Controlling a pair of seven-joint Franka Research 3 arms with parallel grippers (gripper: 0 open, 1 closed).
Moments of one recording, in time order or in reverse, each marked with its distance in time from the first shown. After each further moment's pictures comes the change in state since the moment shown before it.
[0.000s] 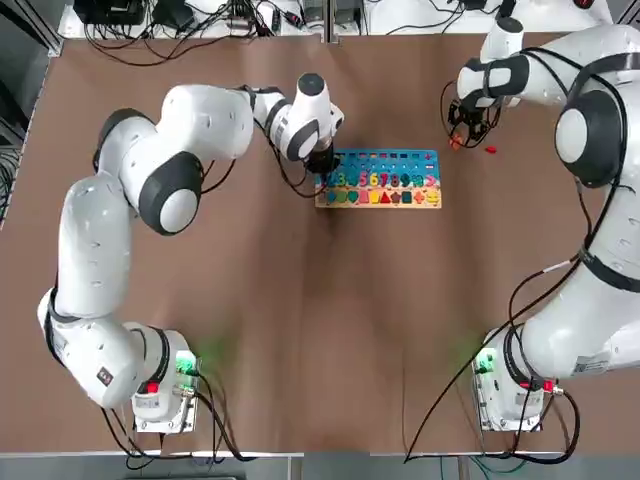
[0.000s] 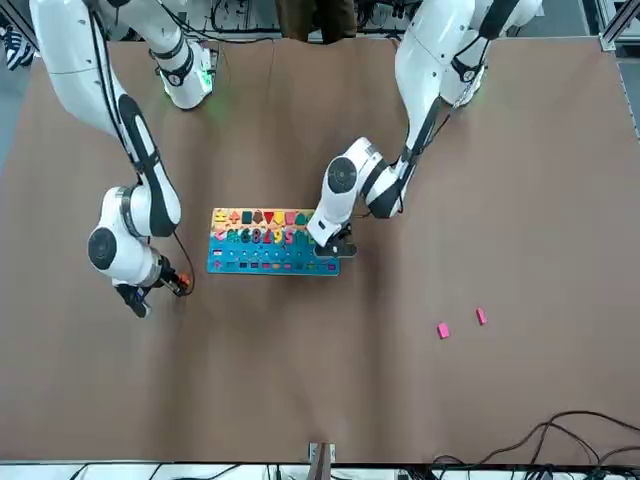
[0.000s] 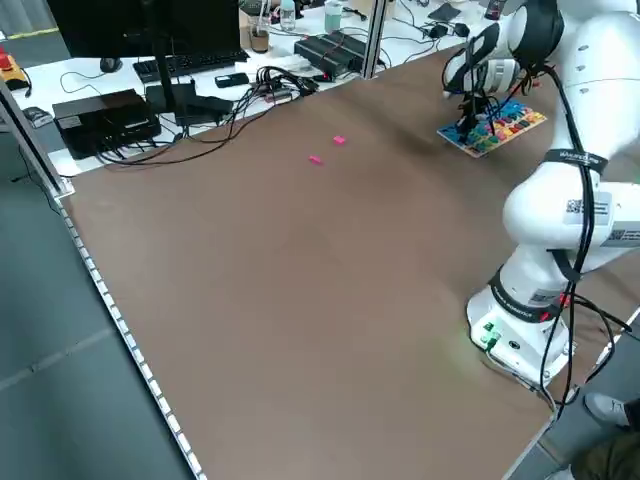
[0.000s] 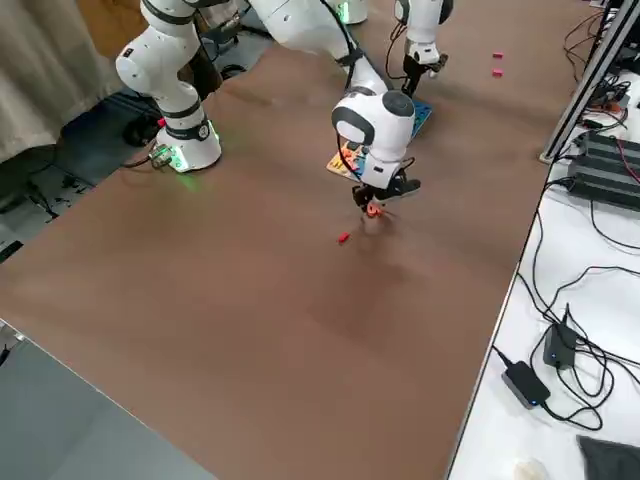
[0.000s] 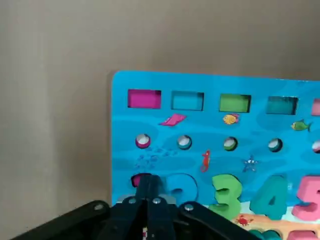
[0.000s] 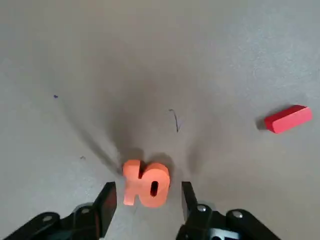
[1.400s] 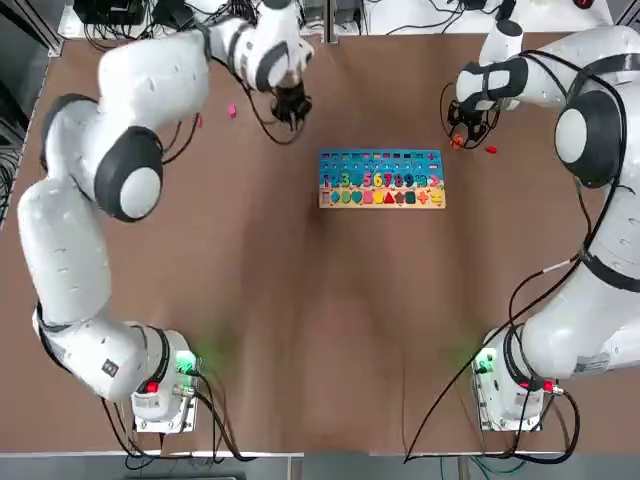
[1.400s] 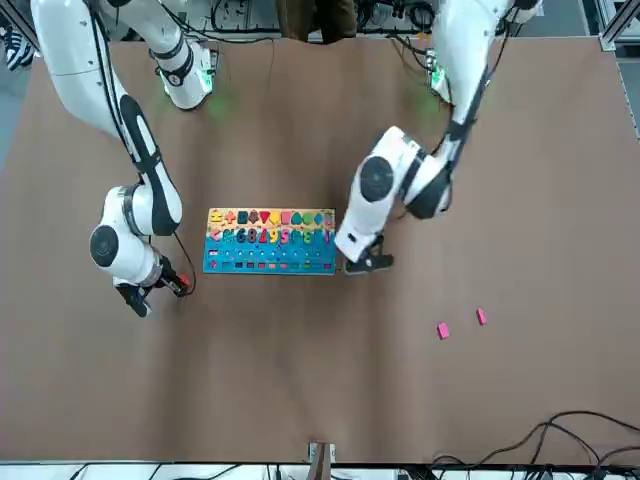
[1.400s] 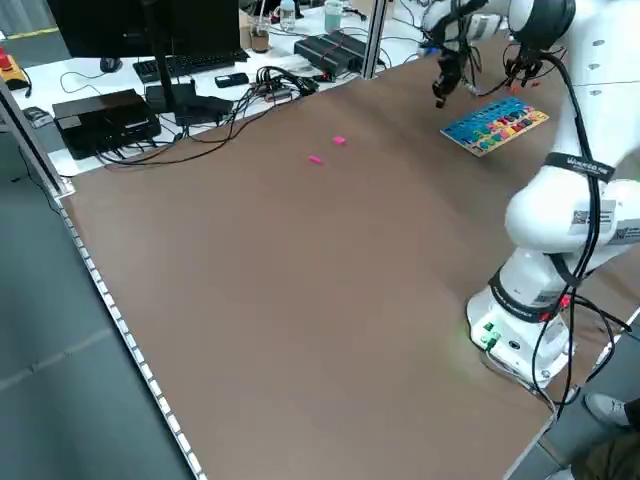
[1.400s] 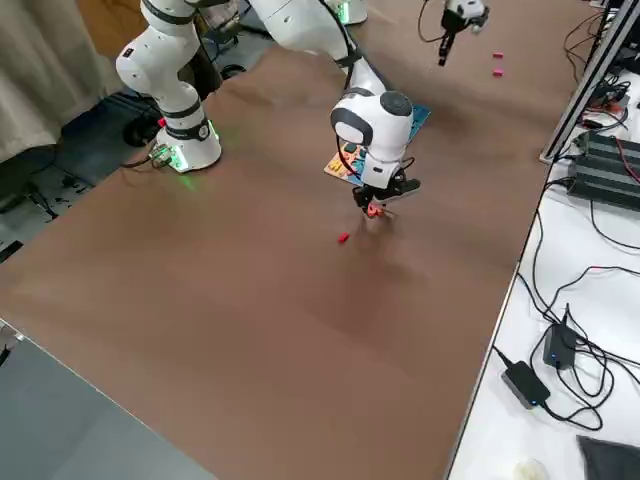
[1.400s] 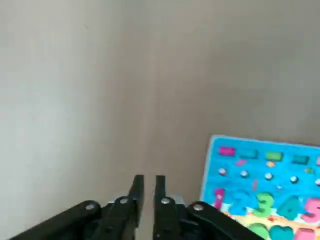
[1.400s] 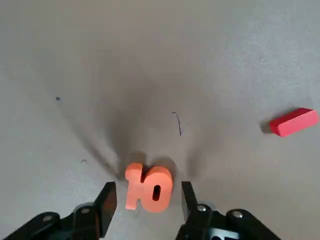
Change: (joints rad) left arm 0.196 -0.210 0.015 0.045 0.000 -0.316 0.119; right arm 0.001 0.001 0.001 -0.015 0.000 0.037 0.000
